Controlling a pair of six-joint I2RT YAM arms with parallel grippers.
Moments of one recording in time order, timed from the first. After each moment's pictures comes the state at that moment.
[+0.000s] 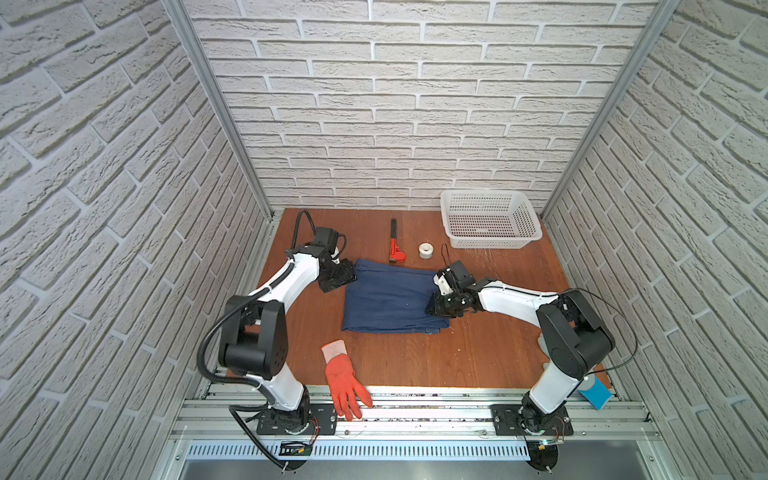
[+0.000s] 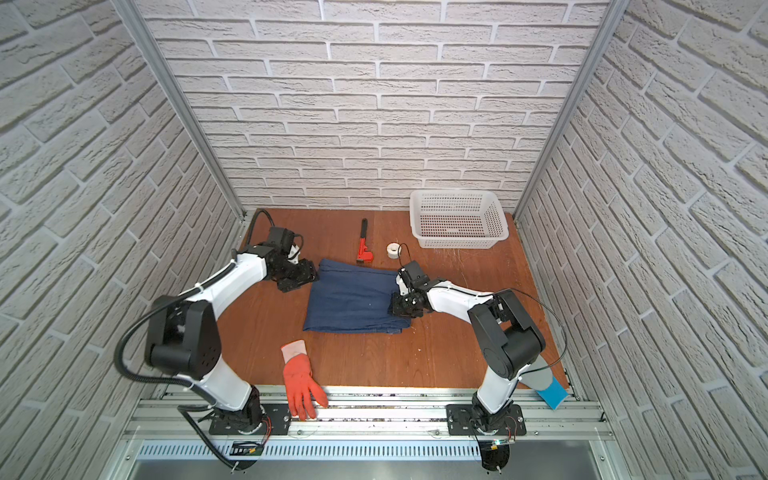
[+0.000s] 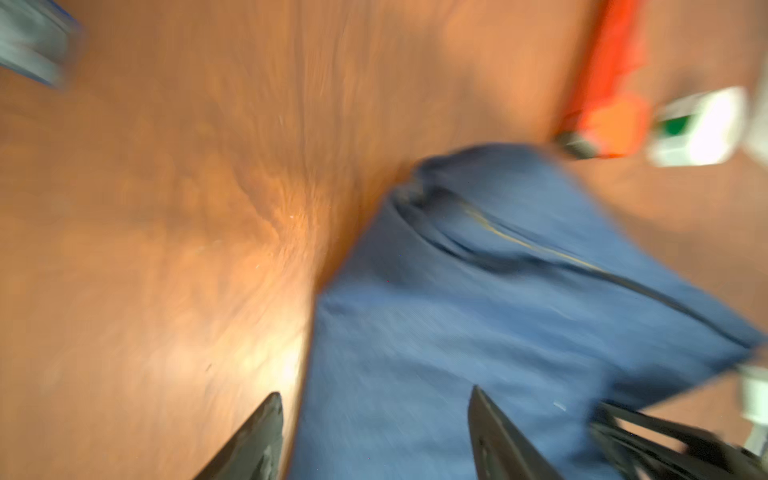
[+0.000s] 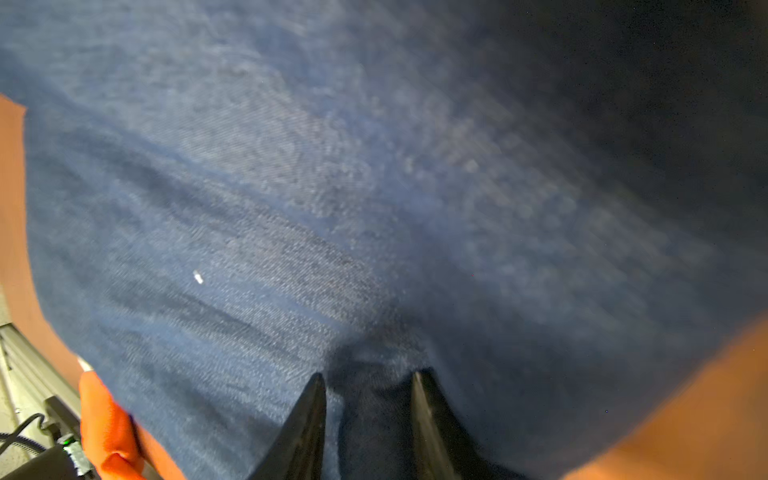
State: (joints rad) left arm -0.21 1.57 1.21 -0.76 0.19 -0.47; right arm 0.50 1.73 0.97 -0.38 -0.29 0.59
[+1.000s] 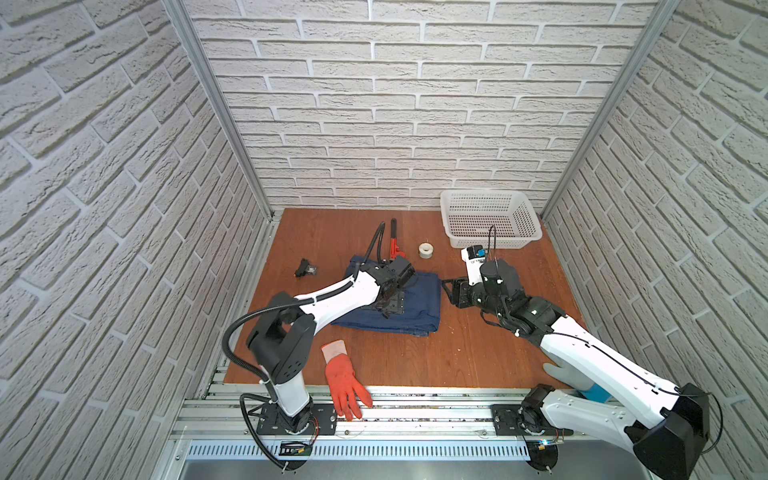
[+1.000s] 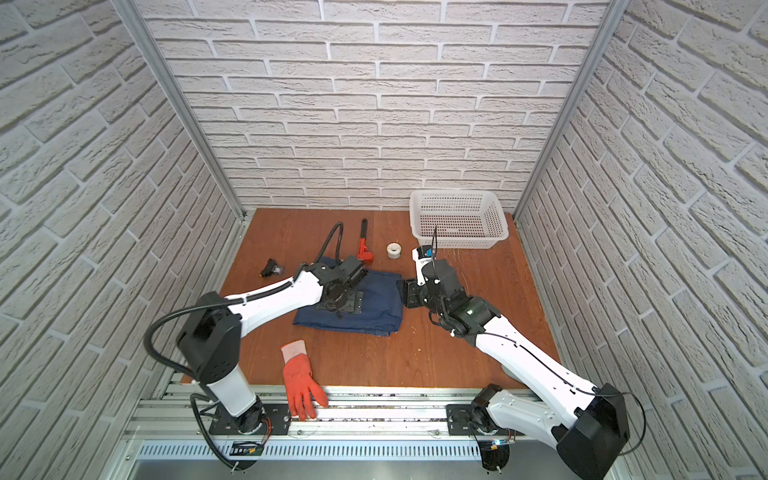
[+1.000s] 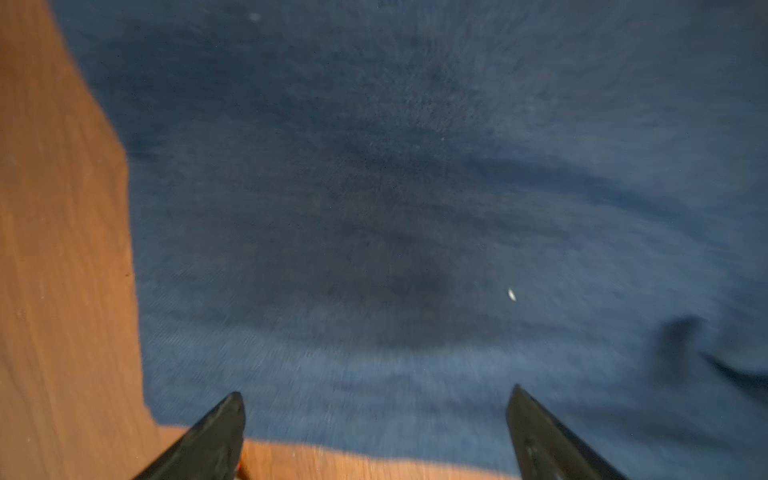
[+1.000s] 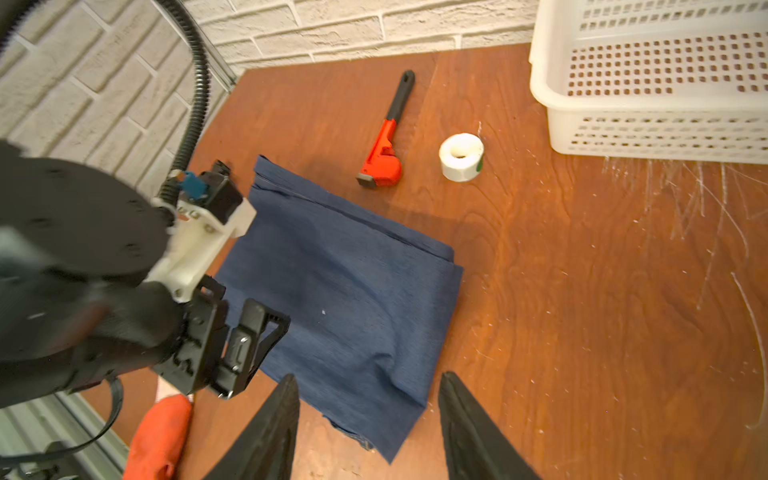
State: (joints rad) left arm -0.76 1.79 1.30 -0.90 -0.28 -0.65; right arm 0.59 1.09 0.89 -0.43 0.08 0.44
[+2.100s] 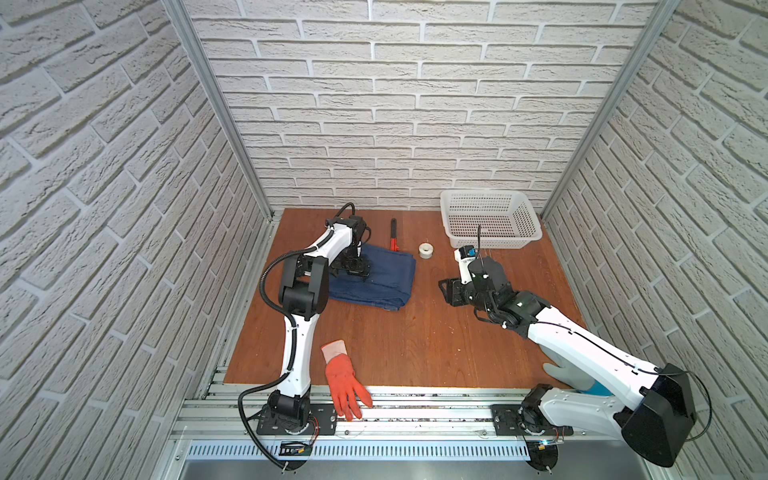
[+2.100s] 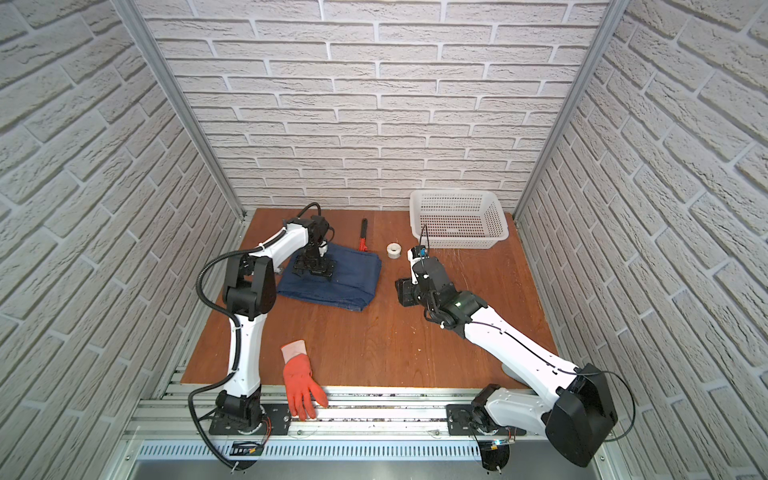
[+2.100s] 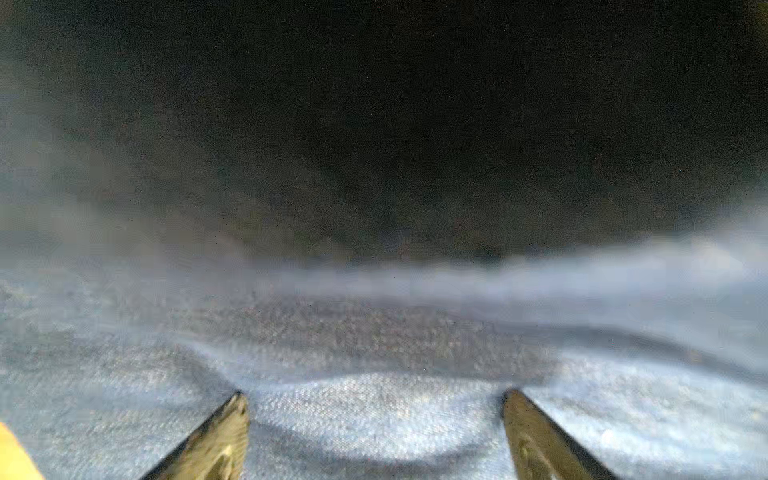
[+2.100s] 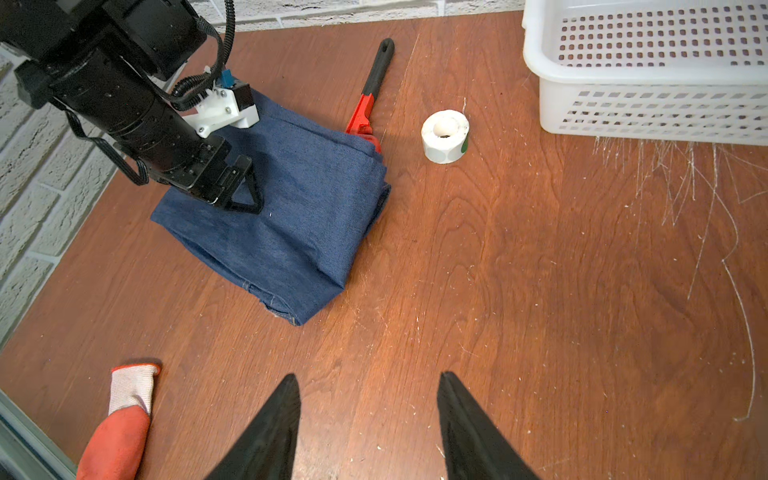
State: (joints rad) left arm -0.26 2.33 1.98 -1.22 -0.05 -0.10; right arm 0.59 1.20 0.93 -0.41 0.11 0.43
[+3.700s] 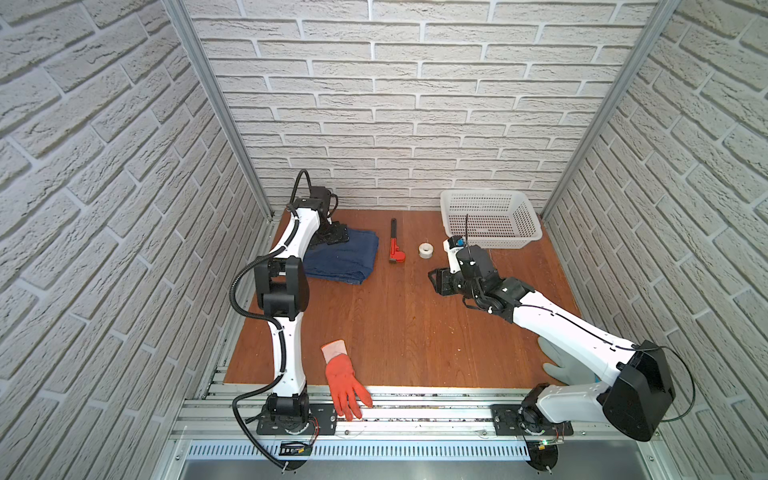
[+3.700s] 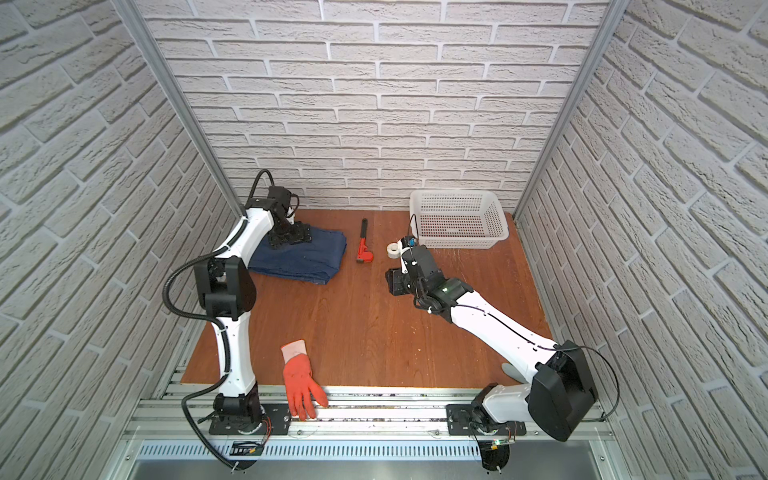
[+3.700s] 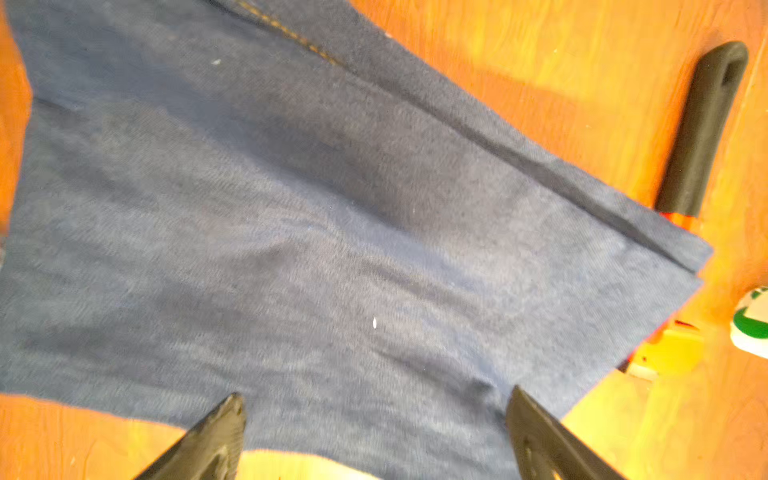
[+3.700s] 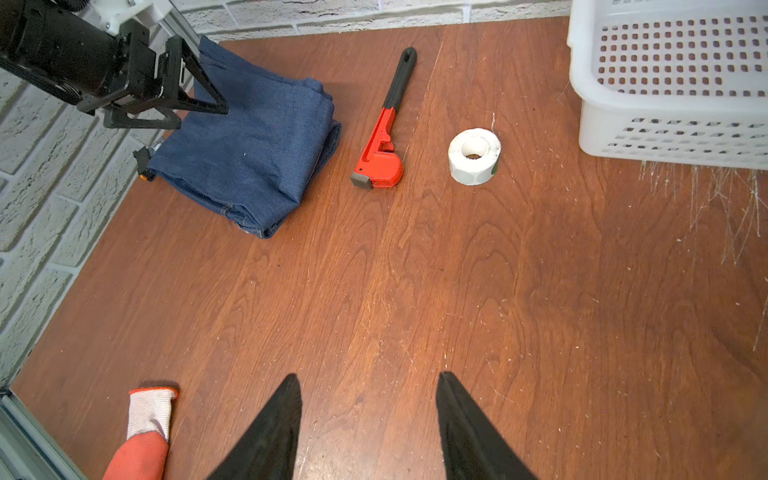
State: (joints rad) left arm -0.08 2.21 2.05 -1.07 0.03 -0.27; right arm 0.59 1.33 1.04 -0.38 0.07 0.44
